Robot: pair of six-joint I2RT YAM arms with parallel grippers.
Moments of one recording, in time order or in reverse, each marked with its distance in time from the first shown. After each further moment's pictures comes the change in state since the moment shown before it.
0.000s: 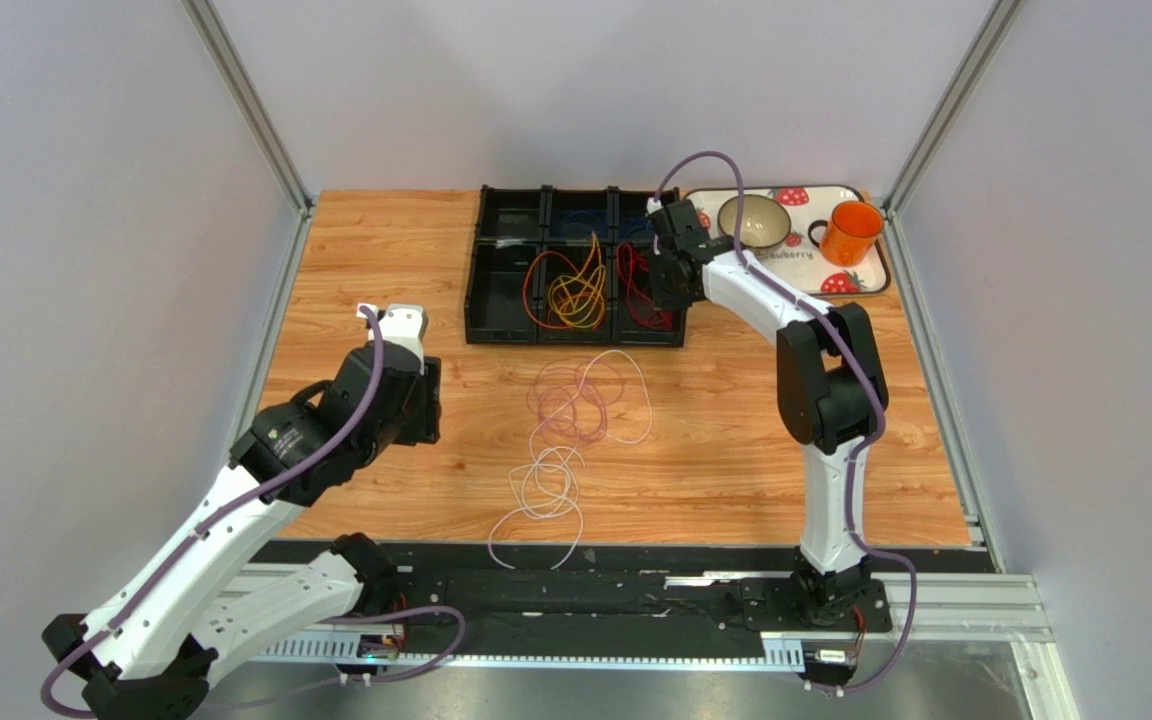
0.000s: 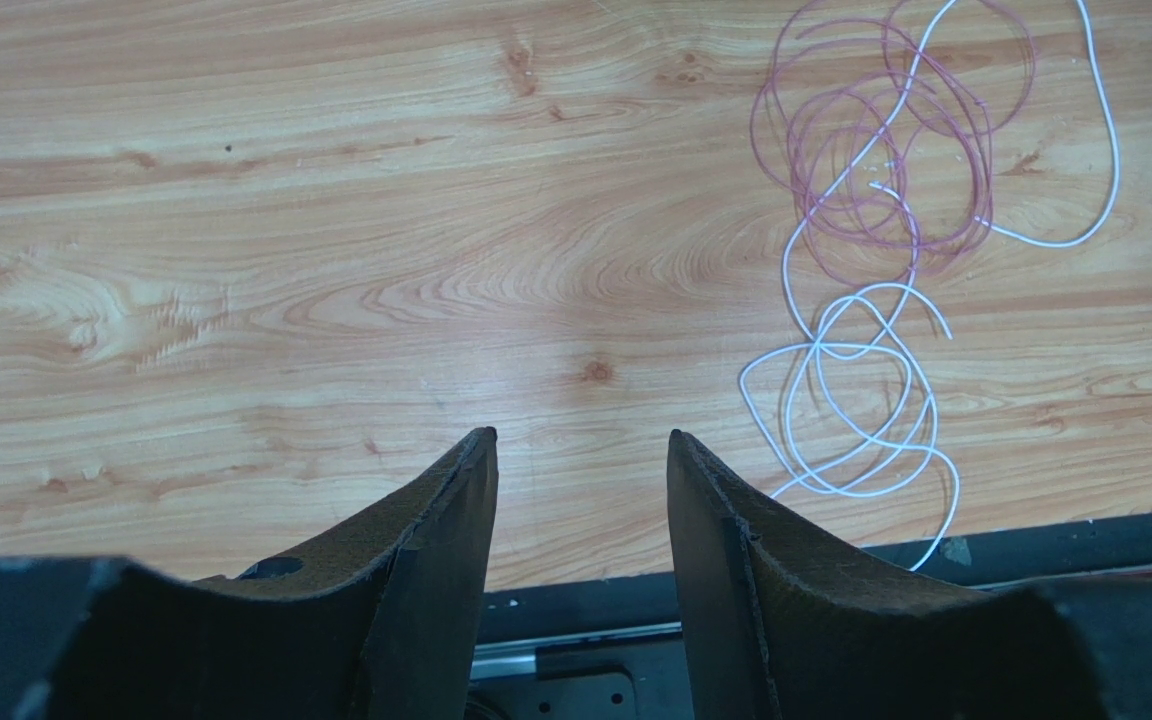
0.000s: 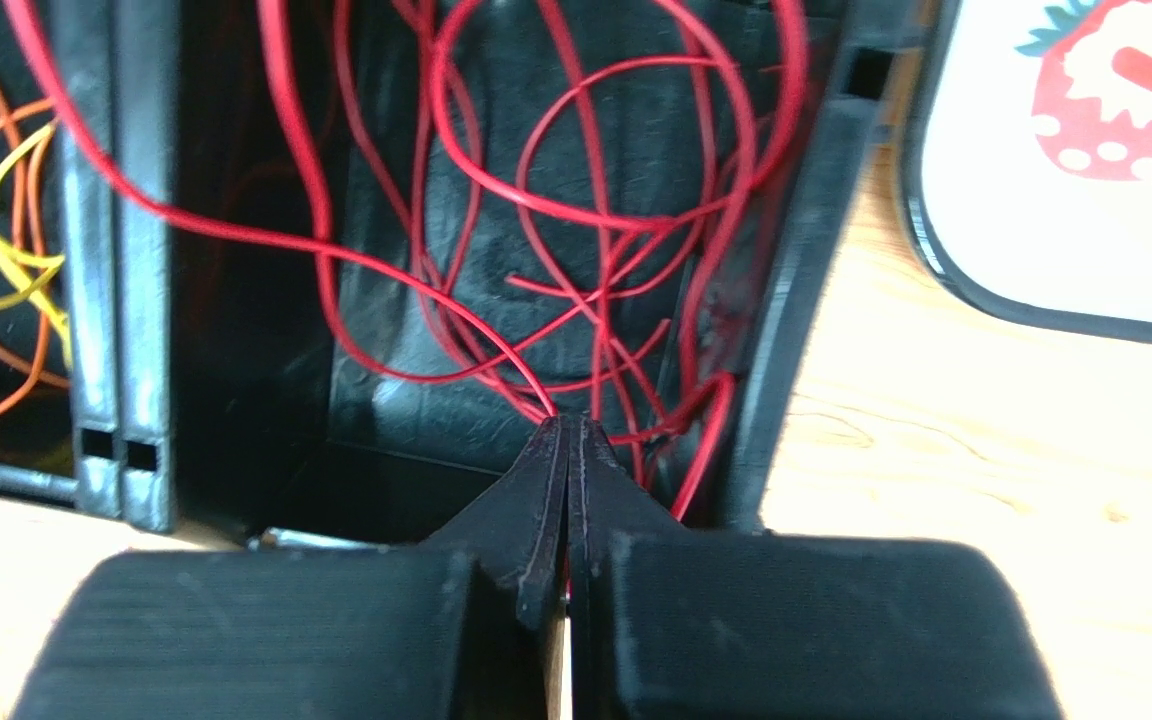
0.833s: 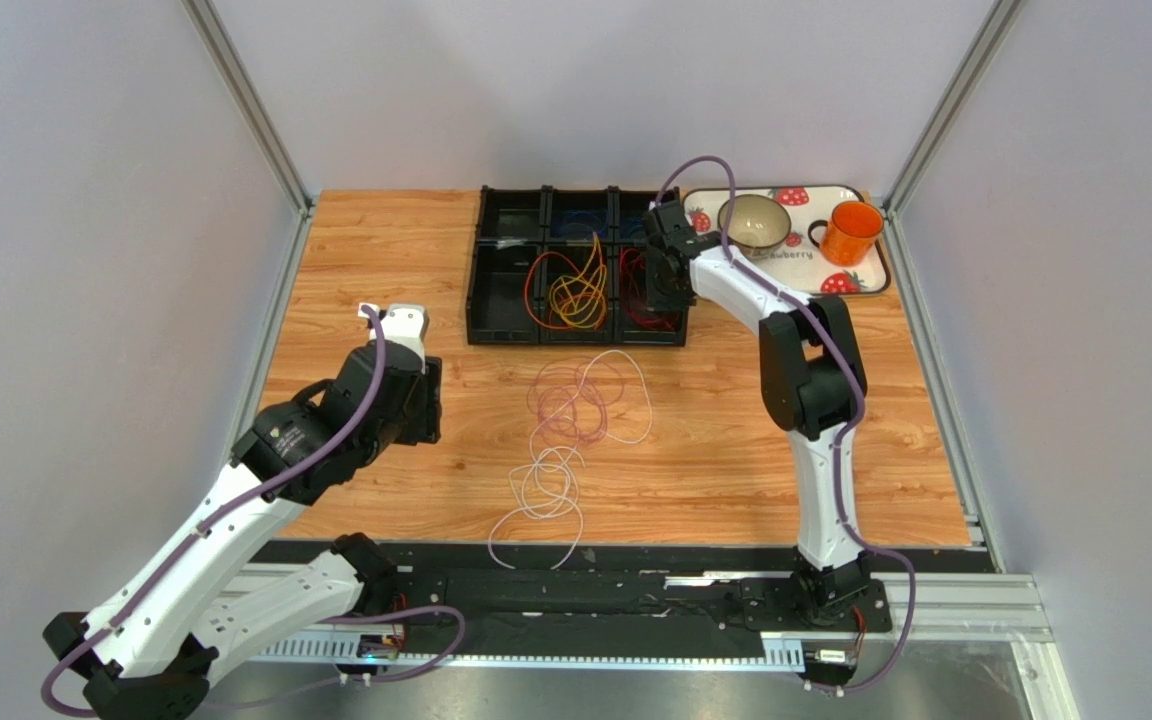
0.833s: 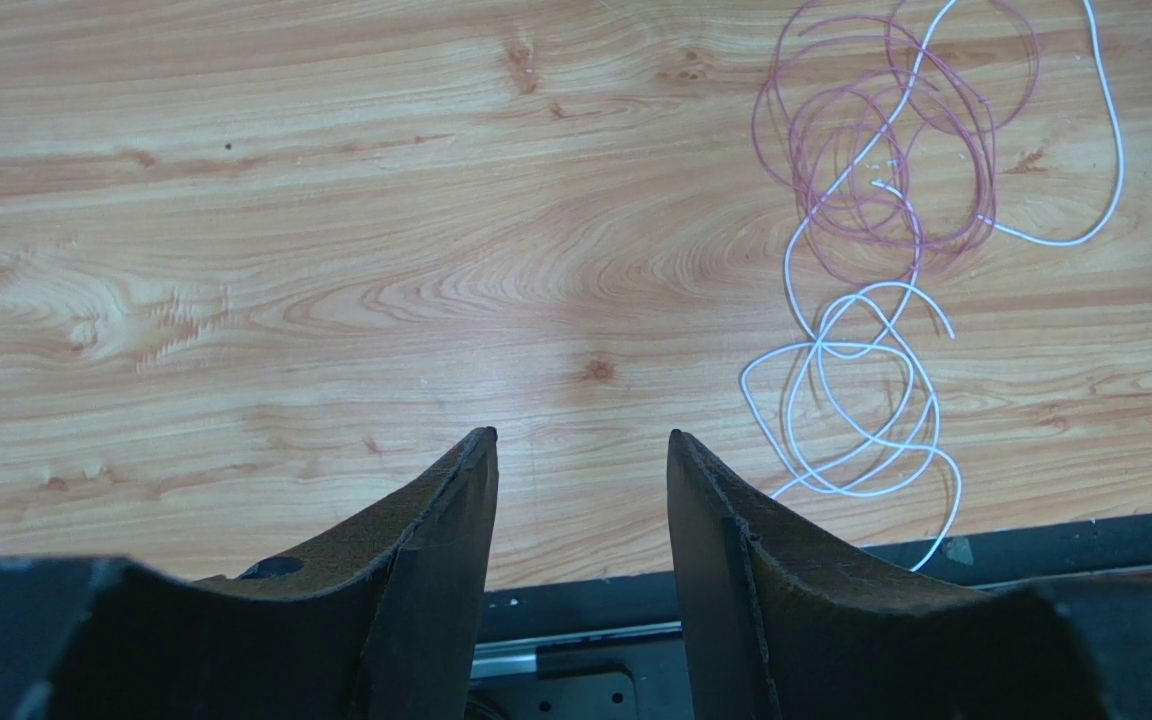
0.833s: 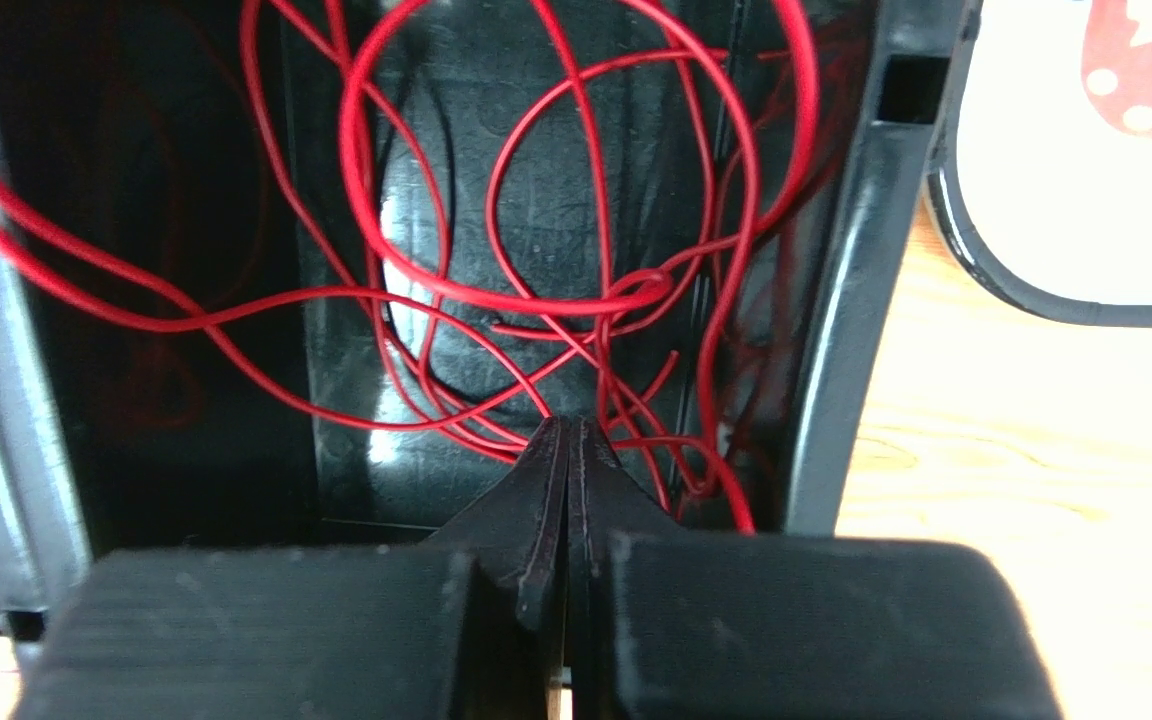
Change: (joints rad) left arm 0.000 0.006 0.000 0.000 0.000 0.000; right arm 0.005 0.114 0.109 -0.073 0.058 0.115
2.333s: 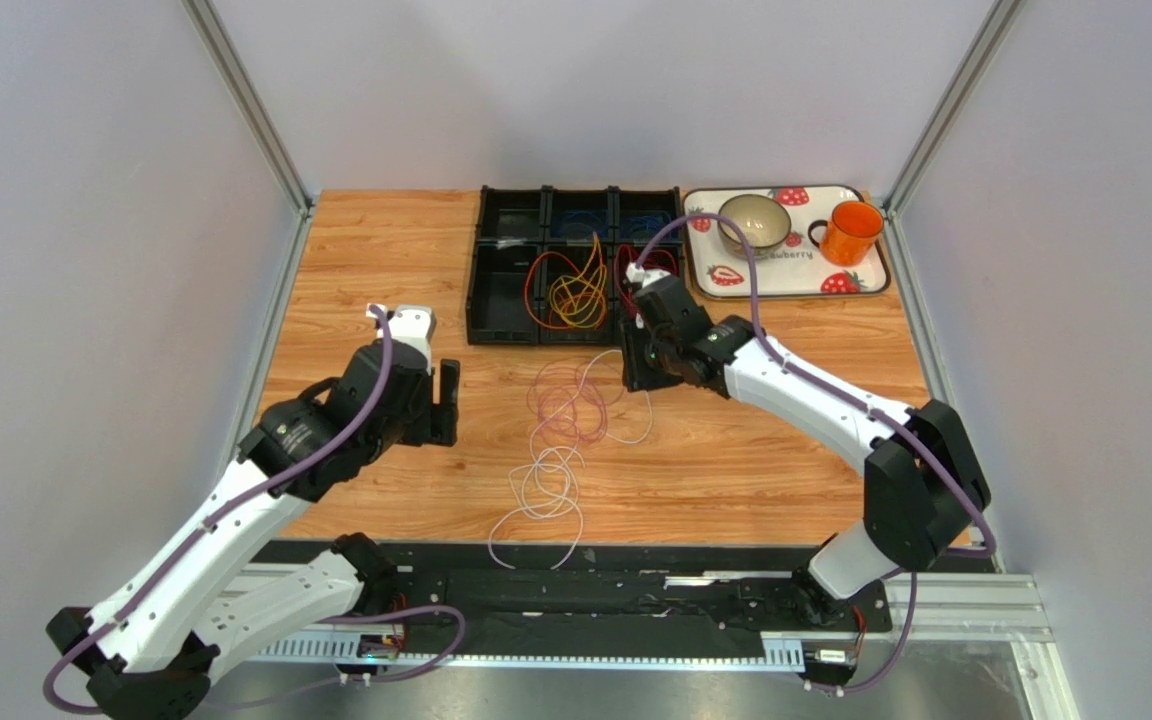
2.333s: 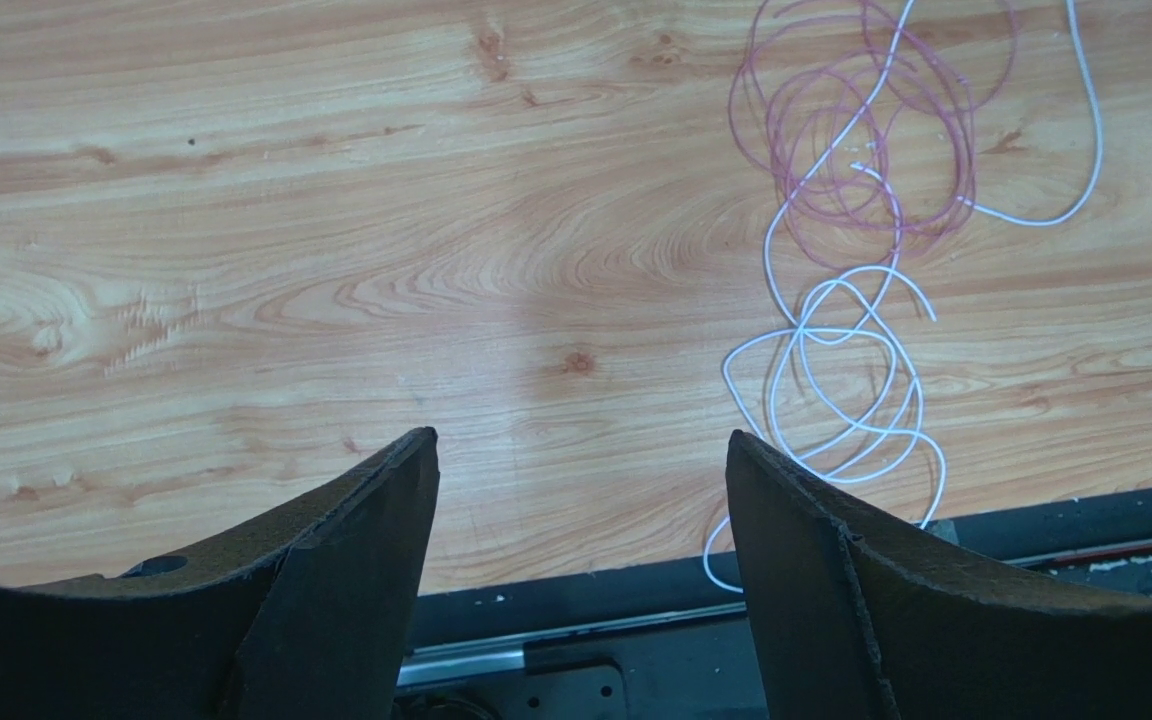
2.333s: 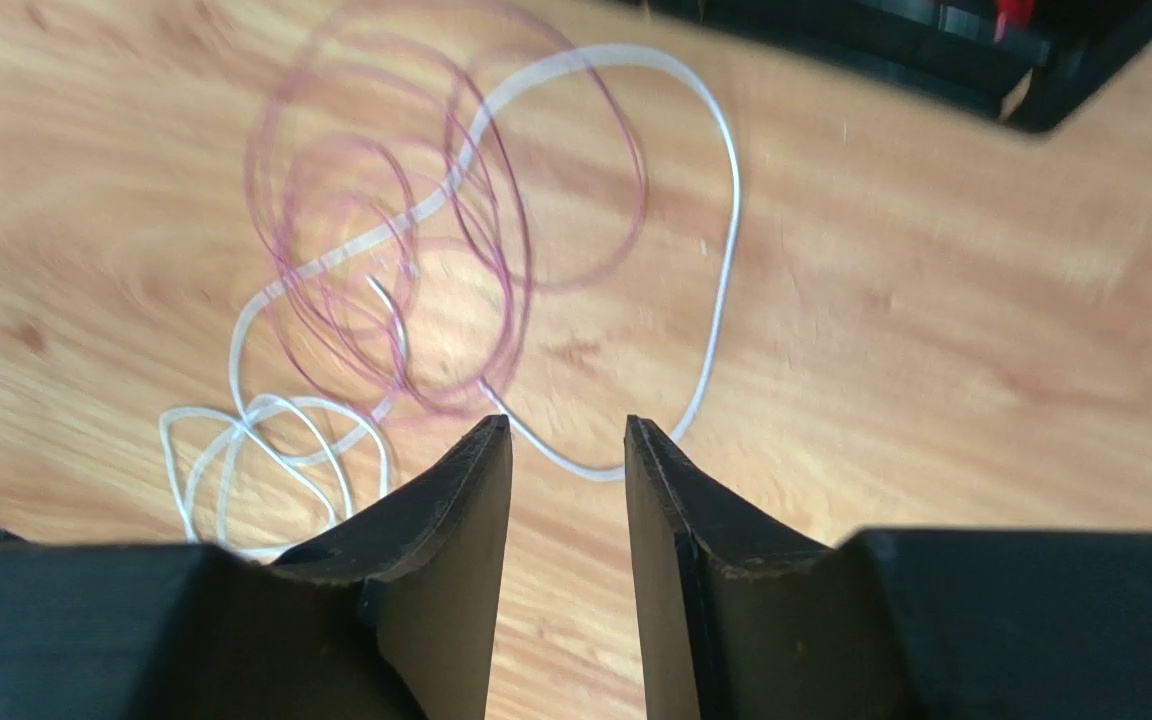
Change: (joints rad) left arm 0.000 0.006 -0.011 0.011 0.036 0.002; right arm 0.267 -0.639 -0.584 0.098 -0.072 0.077
